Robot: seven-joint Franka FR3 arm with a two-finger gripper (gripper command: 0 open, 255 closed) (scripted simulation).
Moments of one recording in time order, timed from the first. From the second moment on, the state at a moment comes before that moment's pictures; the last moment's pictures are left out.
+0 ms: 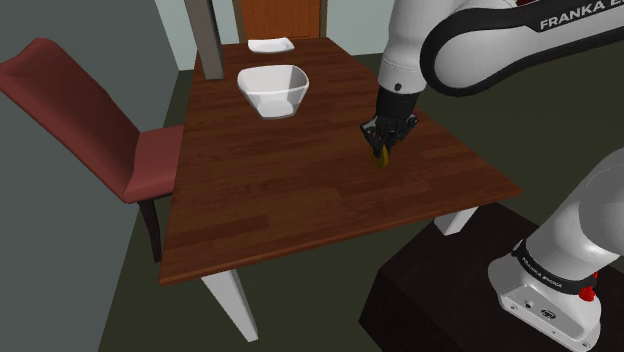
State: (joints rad) arm 0.05 -0.46 0.36 -2.51 0.11 2.11 0.64
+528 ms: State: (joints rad) arm 0.05 -0.49 0.35 -2.46 0.11 2.02 0.63
